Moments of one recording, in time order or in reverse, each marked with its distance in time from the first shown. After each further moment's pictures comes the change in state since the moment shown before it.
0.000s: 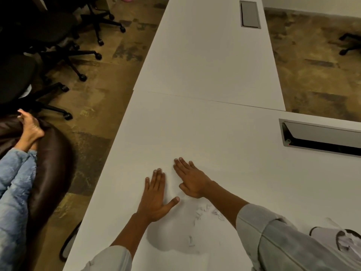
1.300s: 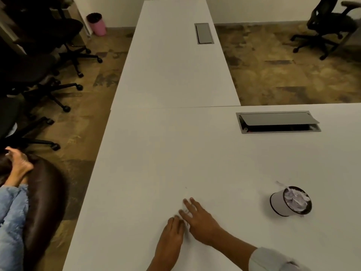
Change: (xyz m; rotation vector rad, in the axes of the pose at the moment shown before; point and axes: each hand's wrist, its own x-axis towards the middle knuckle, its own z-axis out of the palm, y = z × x) left_hand -0.128 0.138 0.048 0.178 -0.155 0.195; right_hand -0.192 -0.062 0.086 0.115 0.093 0.218
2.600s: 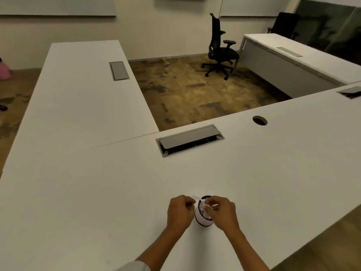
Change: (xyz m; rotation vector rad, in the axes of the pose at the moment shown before) left_hand 0.159 0.267 -0.081 -0.637 0.201 0.159; right_hand -0.200 0.169 -0.137 0.862 0.852 0.913
